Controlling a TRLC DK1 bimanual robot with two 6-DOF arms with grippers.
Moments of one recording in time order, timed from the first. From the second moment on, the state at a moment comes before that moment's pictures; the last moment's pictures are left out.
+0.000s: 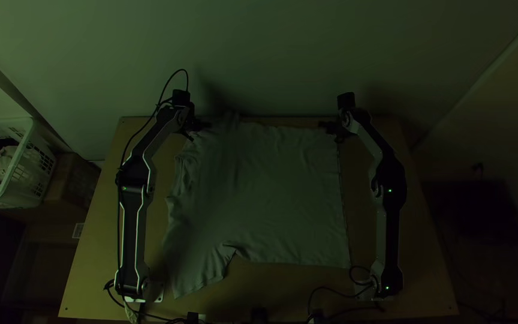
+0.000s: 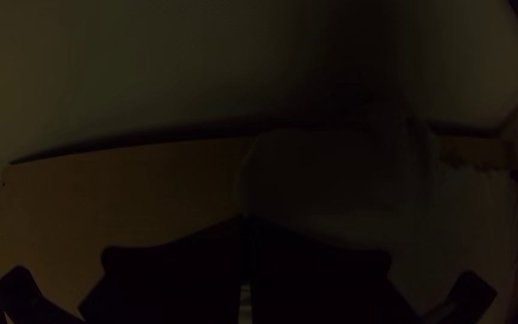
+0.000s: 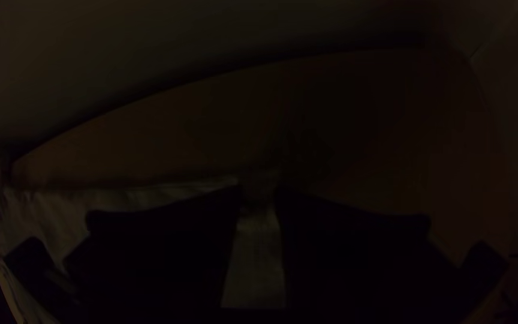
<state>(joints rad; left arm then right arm) -0.12 2.43 2.27 -0.65 -0.06 -0.05 0.14 2.44 2.15 -0.71 0.11 0.33</state>
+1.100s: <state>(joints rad) -0.07 2.35 2.24 -0.61 -0.02 -0.08 0.15 2.47 2.30 -0.71 0.14 0.28</state>
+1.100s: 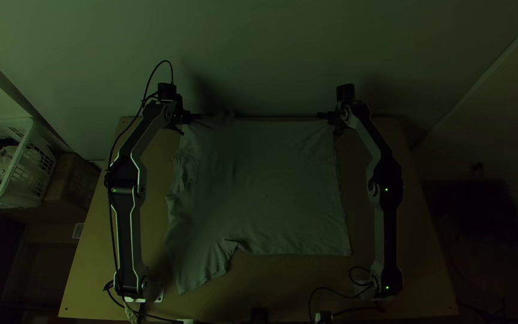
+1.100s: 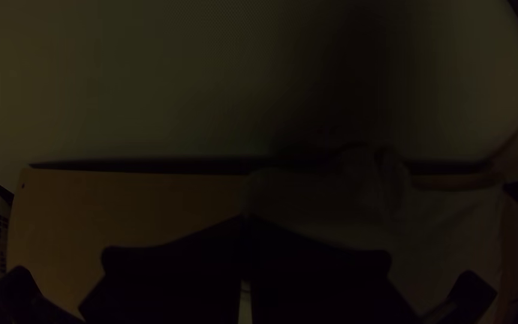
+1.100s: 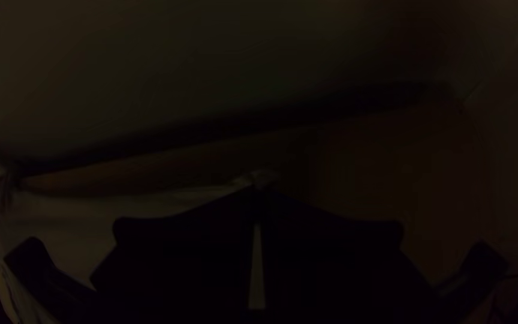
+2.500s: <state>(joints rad) -0.04 1.79 1.47 -0.47 0.00 -0.09 0.19 2.00 1.73 -0.78 0.15 0.23</state>
